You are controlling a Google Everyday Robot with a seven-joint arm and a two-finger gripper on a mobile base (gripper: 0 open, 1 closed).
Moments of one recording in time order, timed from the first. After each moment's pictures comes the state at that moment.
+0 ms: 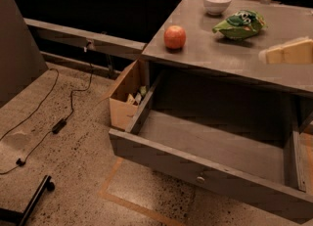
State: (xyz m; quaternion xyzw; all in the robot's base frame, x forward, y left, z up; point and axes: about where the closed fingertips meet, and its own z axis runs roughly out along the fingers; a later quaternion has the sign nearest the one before) arm 0.561 -0.314 0.985 -0.21 0.82 0.01 0.53
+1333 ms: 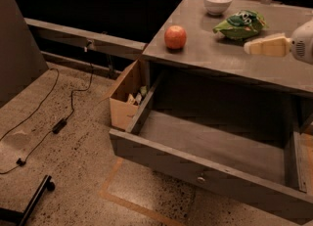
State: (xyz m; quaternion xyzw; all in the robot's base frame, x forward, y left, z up) arm 0.635 -0.324 0.963 -0.17 0.80 -0.04 0.58
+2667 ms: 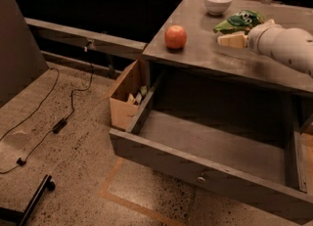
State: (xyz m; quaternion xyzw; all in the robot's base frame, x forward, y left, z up) arm 0.811 -0.317 0.884 -0.15 0.78 -0.03 0.61
